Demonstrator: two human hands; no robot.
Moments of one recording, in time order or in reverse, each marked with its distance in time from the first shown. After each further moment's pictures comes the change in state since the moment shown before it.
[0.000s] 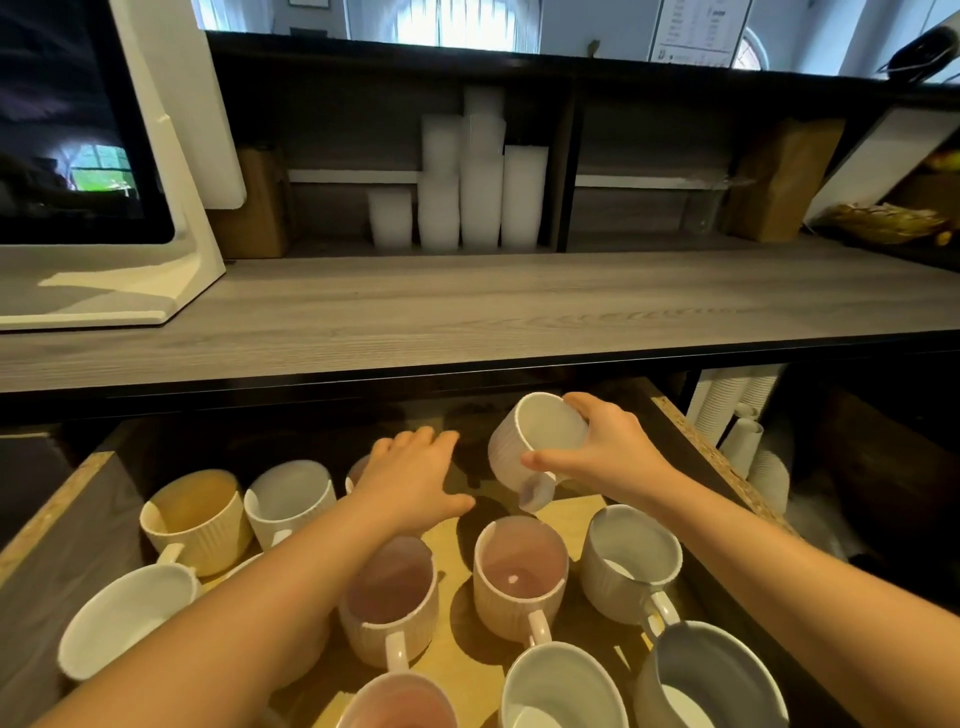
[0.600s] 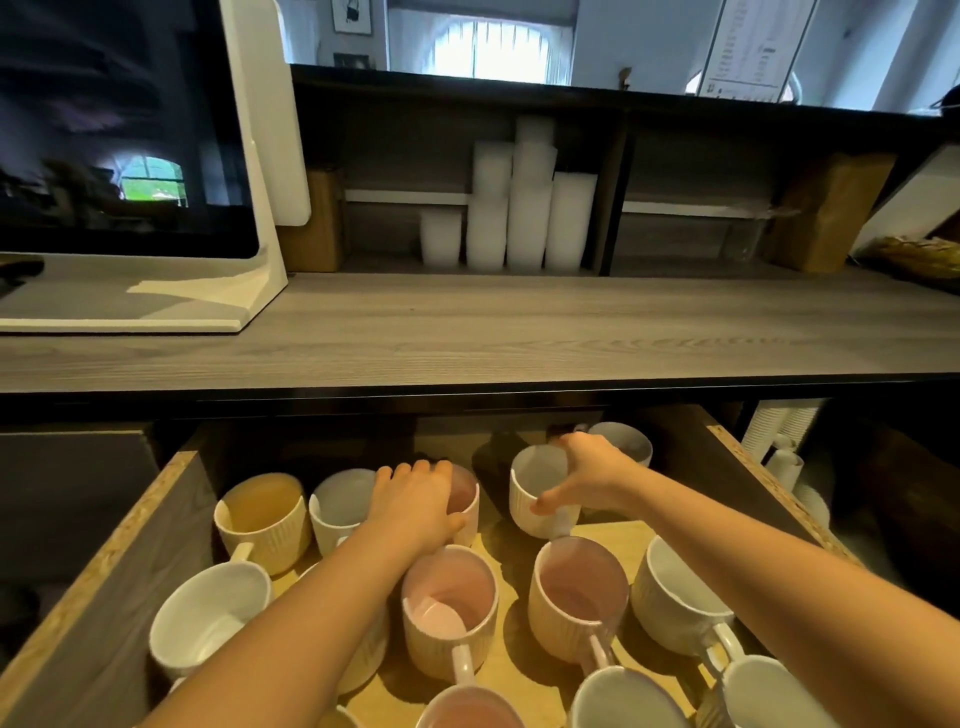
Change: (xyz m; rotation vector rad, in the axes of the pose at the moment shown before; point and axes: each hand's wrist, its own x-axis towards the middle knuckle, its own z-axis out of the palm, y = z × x) left_hand -0.009 -0.043 0.016 0.049 0.040 -0.185; right_hand 0.036 -0.027 0.049 -0.353 -0.286 0.112
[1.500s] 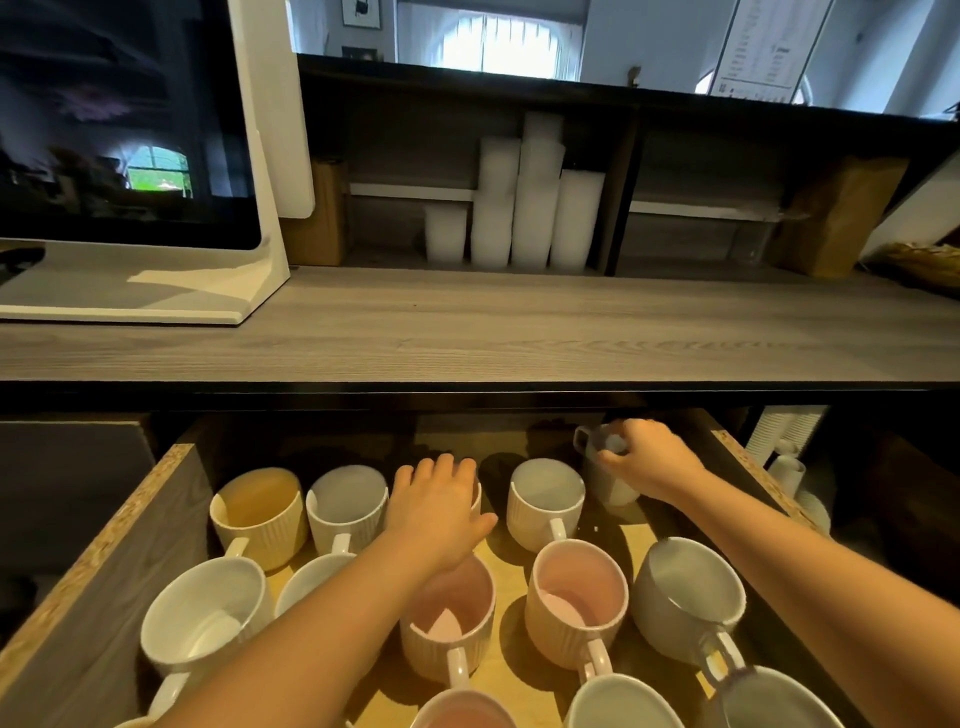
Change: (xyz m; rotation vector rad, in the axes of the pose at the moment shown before) left_hand -0.007 0.016 0.006 -0.044 0.073 0.067; right_hand 0.004 0.041 -0.022 -0.017 0.222 0.089
